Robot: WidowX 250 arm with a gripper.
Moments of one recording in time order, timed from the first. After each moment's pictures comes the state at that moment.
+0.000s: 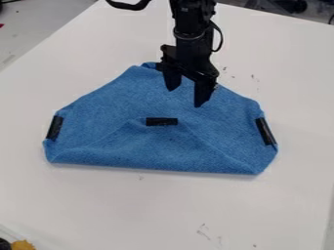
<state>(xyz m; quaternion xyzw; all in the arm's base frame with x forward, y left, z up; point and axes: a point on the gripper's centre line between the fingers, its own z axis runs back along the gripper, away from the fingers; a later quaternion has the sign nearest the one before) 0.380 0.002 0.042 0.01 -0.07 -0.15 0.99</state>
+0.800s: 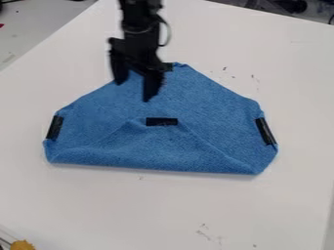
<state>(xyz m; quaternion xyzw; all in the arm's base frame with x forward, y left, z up) 0.331 0.083 0.059 0.07 -0.07 -0.06 0.99</state>
